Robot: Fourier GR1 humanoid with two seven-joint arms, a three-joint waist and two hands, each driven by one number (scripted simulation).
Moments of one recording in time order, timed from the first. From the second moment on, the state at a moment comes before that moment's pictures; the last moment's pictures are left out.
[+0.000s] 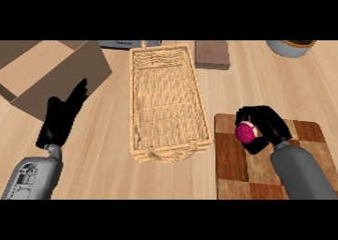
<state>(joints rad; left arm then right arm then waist) -0.24 0.20 0.04 -1.38 -0.12 -0.04 0.23 -0.38 -0.23 0.02 -0.94 0.89 -0.05 -0.38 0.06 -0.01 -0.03</state>
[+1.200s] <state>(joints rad) -0.33 0.21 0.02 -1.33 -0.14 -0.08 0.24 -0.89 -0.04 0.44 -1.13 0.82 -0.22 0.70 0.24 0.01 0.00</state>
